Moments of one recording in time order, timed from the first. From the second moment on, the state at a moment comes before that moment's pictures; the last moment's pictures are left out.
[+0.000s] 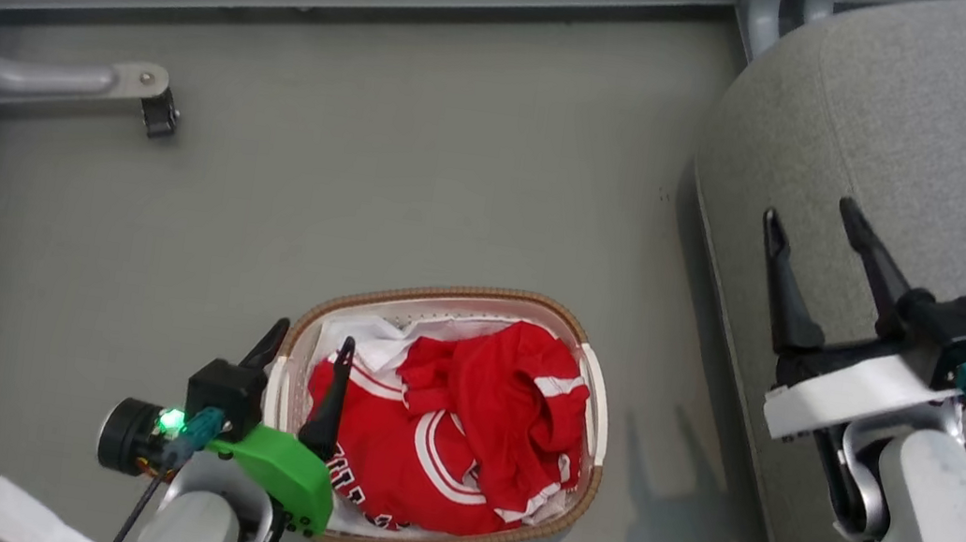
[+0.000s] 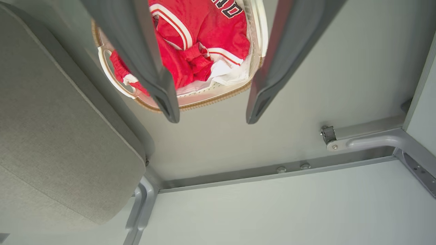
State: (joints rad) left arm -0.25 0.05 -0.25 0.55 -0.19 -0.12 -0.26; right arm -0.39 -0.19 0.18 0.25 0.25 0.13 -0.26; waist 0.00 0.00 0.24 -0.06
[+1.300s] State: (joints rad) left arm -0.91 0.05 -0.78 1.28 -0.24 -0.11 0.09; right arm -0.65 -0.18 0.24 0.11 0.31 0.13 -0.26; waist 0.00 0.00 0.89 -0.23
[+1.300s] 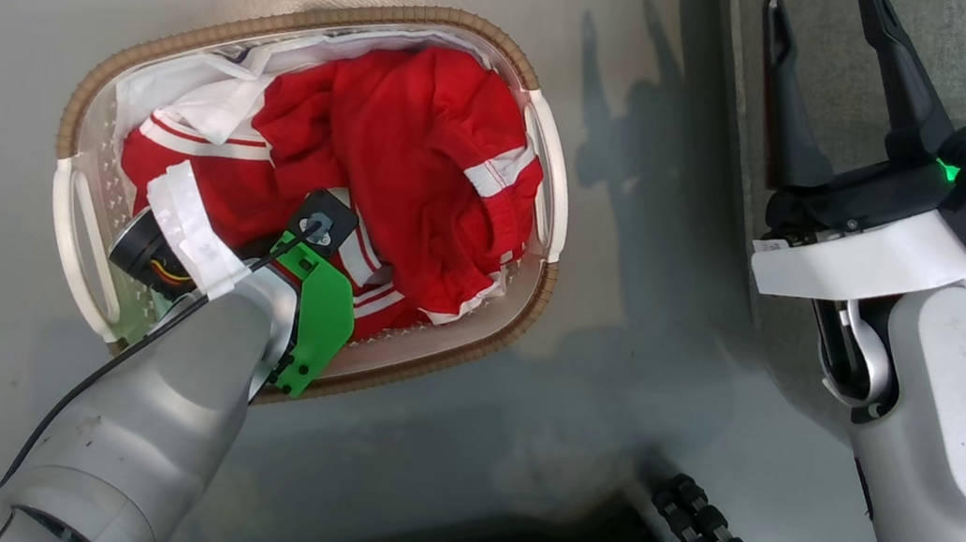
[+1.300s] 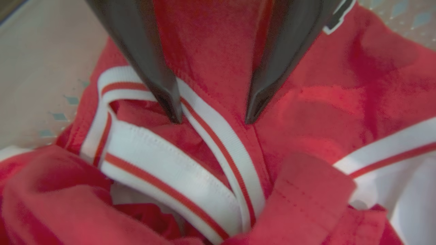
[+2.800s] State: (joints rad) left arm -0.54 0.10 -0.48 0.37 -0.38 -0.12 -0.26; right arm -0.28 -0.19 0.30 0.26 0.32 0.13 -0.26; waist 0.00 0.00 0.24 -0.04
